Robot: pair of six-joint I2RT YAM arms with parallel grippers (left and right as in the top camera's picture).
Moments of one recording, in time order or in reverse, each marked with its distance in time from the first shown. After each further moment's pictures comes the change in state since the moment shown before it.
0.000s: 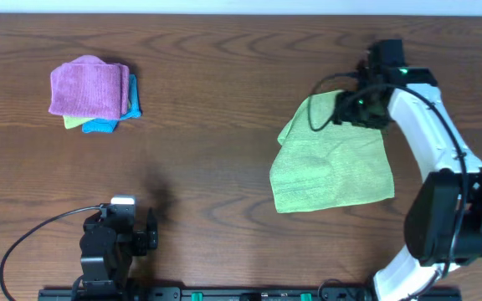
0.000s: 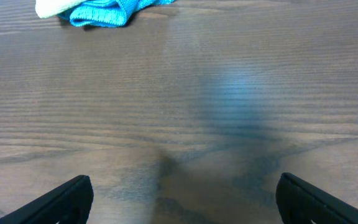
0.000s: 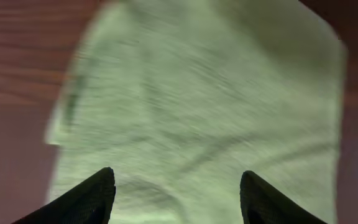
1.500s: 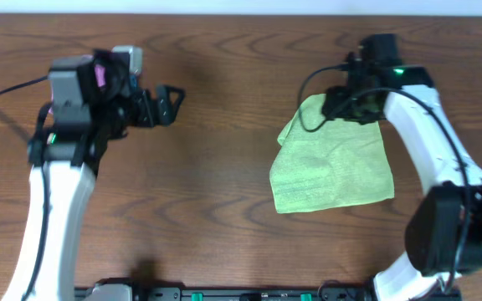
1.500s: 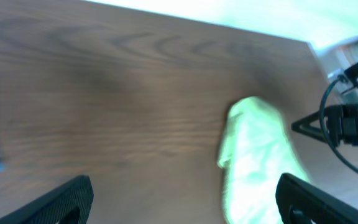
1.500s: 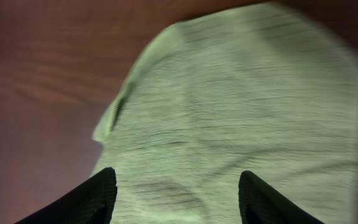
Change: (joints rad) left arm -0.001 1.356 1.041 0.229 0.639 -0.297; right arm -0.019 -0.070 0.010 0.003 -0.051 -0.002
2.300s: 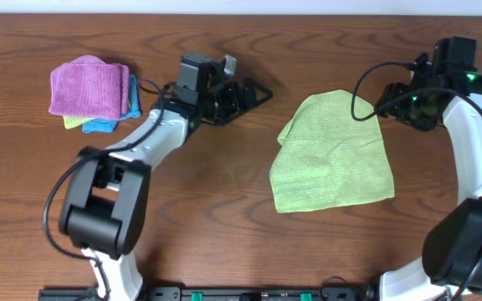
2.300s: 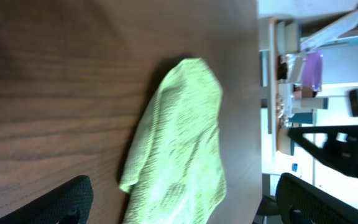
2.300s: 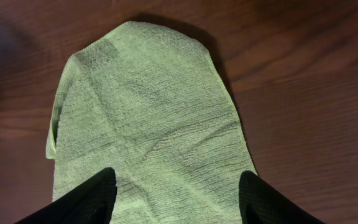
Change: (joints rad) left arm -0.345 0.595 0.005 0.595 0.153 -0.599; right arm -0.233 -0.054 0.002 -0.065 -0.009 0.007
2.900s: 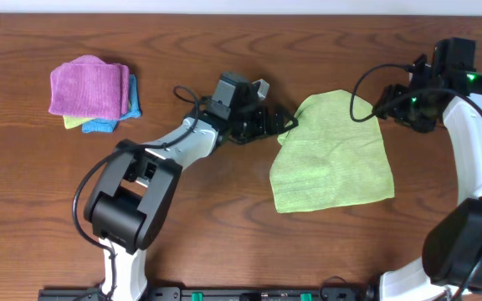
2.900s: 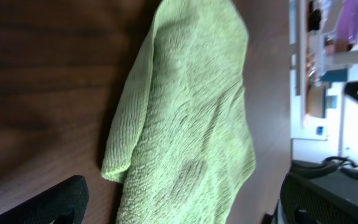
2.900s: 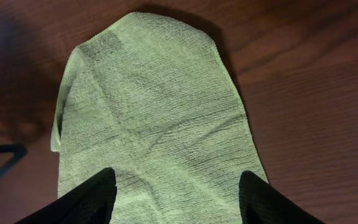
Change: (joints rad) left arm -0.152 0.073 0.004 -0.021 -0.052 0.096; right arm 0.000 0.000 0.000 -0.019 -0.021 0.000
